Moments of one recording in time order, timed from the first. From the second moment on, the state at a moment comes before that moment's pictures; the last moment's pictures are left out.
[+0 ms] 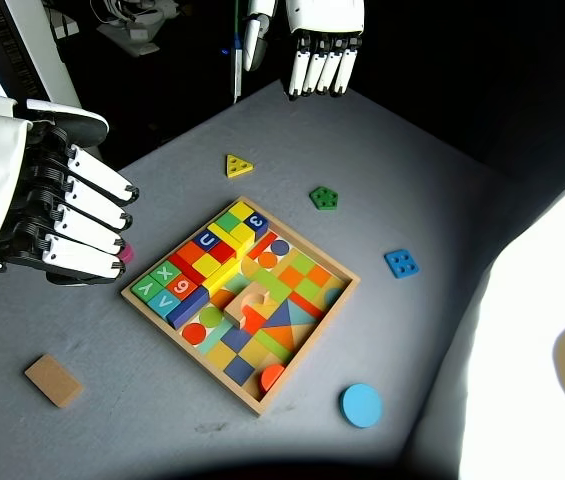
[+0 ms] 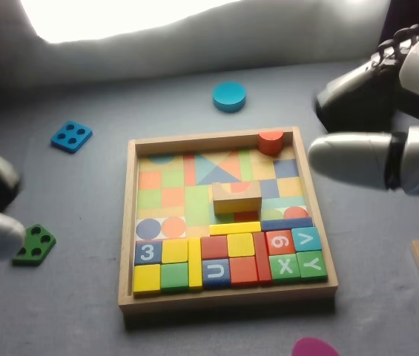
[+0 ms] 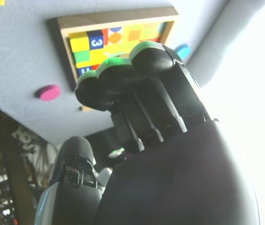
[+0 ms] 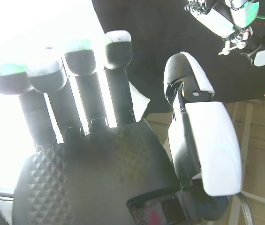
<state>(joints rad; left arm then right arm) -0.21 -0.37 0.73 3.00 -0.88 -1.87 -0.38 -0.70 0.74 -0.08 0.52 -0.74</state>
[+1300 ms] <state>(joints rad) -0.21 -0.37 0.73 3.00 -0.88 -1.87 -0.39 -0.97 0.98 0.07 0.27 -0.94</state>
